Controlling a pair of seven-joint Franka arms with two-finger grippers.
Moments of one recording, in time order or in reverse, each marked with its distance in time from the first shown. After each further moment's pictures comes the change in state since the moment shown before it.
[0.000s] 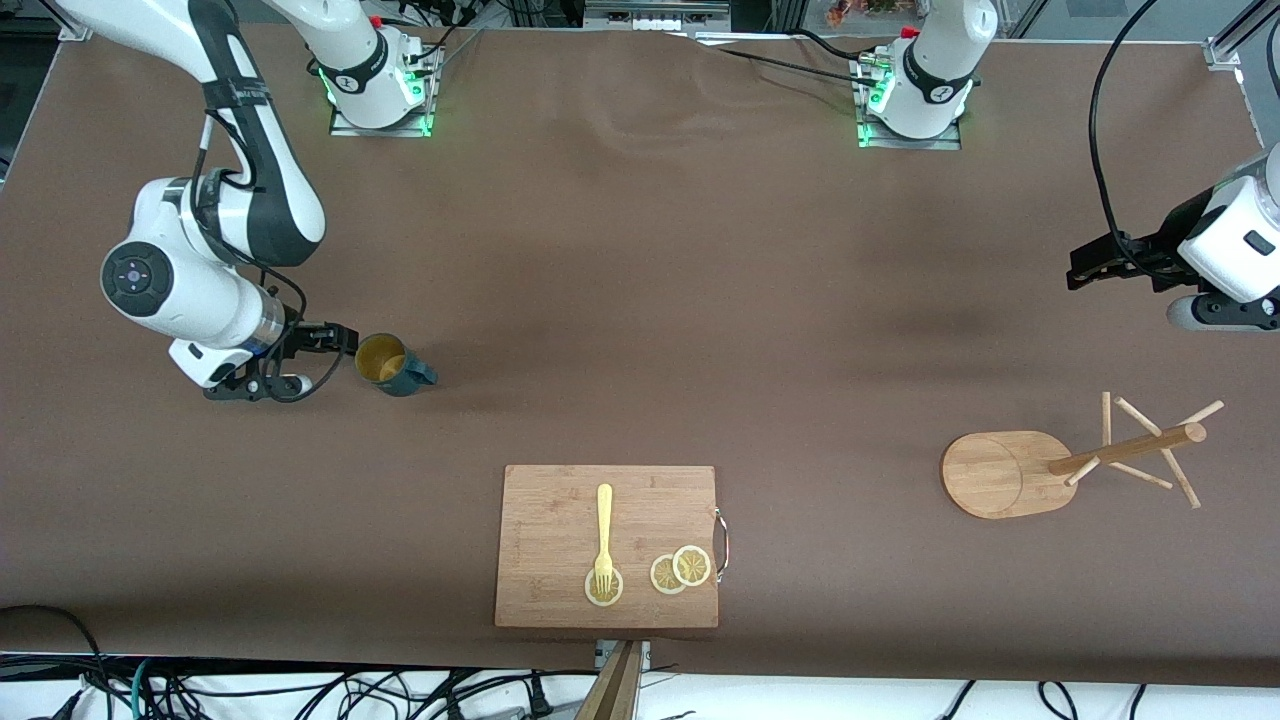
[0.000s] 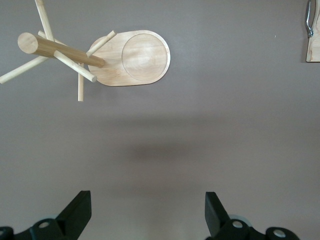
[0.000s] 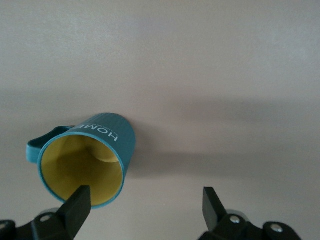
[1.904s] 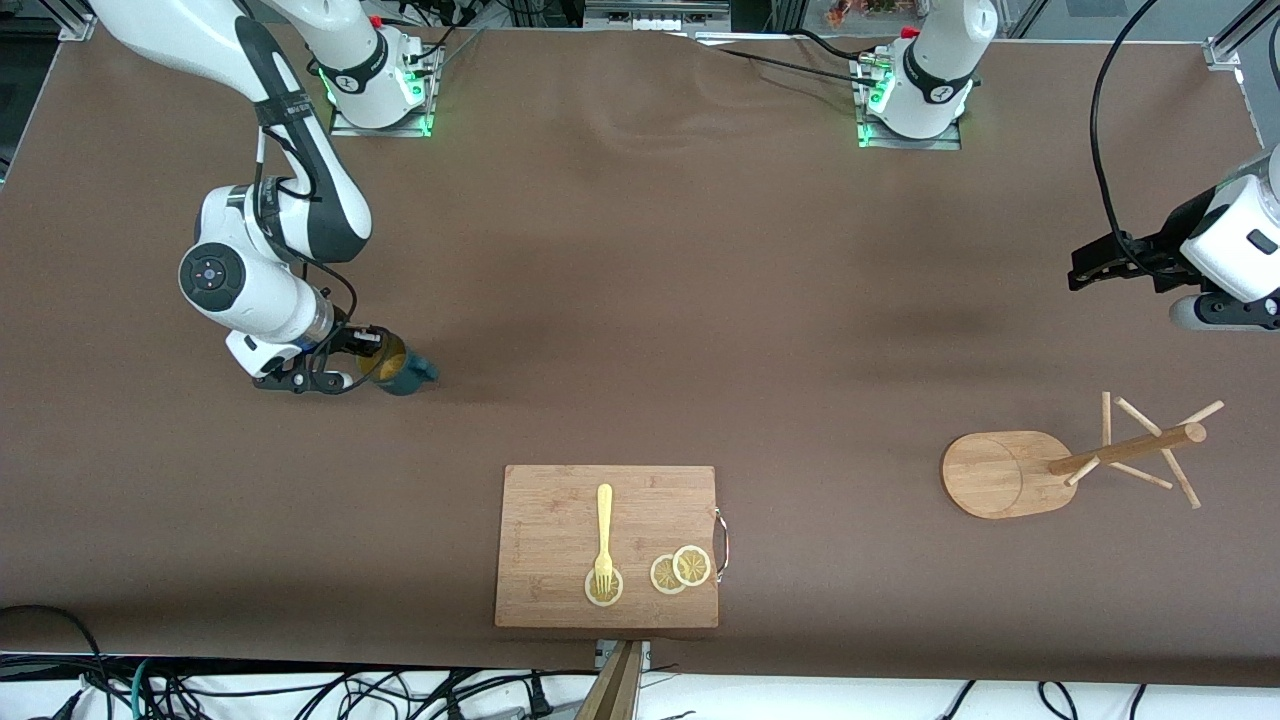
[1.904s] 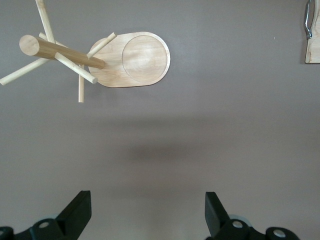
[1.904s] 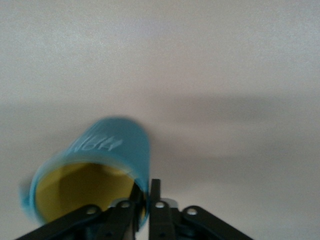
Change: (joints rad) left arm 0.000 0.001 0.000 0.005 0.000 0.001 0.000; right arm 0.029 0.016 0.028 -0.101 0.001 0.140 0.118
